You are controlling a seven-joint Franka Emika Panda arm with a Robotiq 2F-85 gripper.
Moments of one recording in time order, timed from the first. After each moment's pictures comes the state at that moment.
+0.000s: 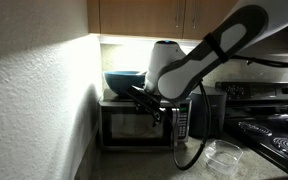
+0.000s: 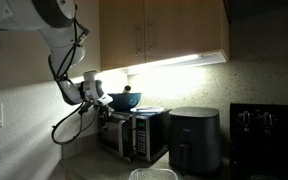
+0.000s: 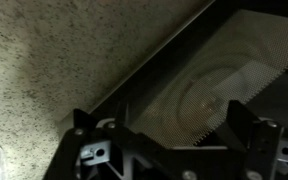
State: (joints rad) arm 0.36 0.34 0.00 -1.94 -0.30 2.65 1.70
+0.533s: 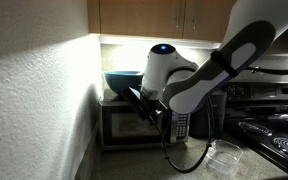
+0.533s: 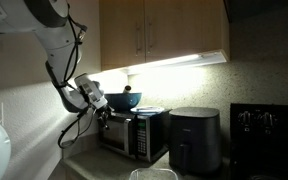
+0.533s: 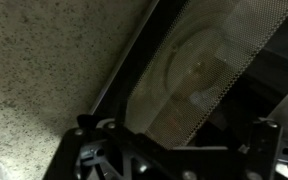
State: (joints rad) arm 0.56 0.36 -0.22 -1.95 -0.65 2.74 2.23
